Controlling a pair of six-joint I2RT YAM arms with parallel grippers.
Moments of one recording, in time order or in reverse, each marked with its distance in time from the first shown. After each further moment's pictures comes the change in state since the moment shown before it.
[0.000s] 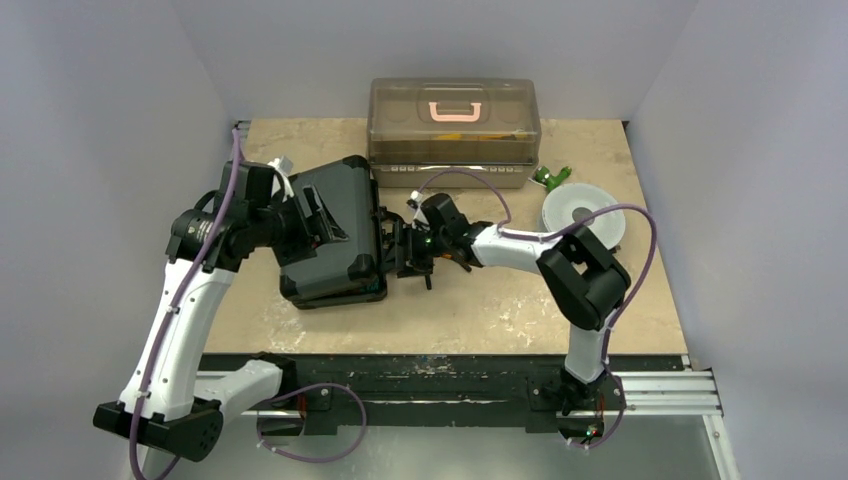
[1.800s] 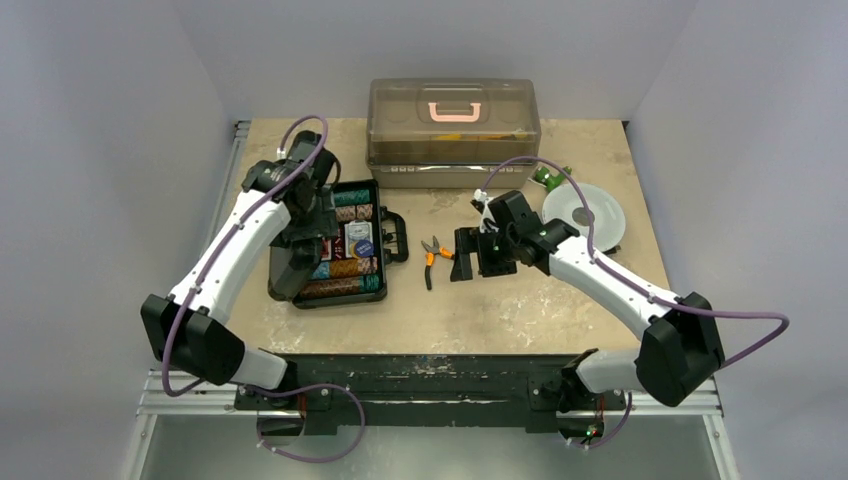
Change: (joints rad) left arm -0.088 0.348 0.034 -0.083 -0.576 0.113; right arm -0.161 -0.520 -0.141 -0.604 0.233 -0.392
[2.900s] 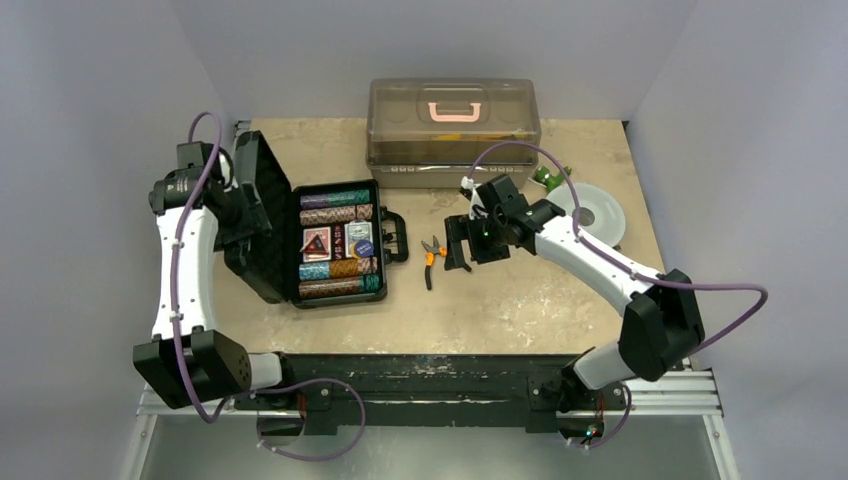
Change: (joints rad) left arm 0.593 -0.111 -0.041 0.091 0.322 0.351; right arm 0.000 0.117 0.143 -0.072 0.024 -0.079
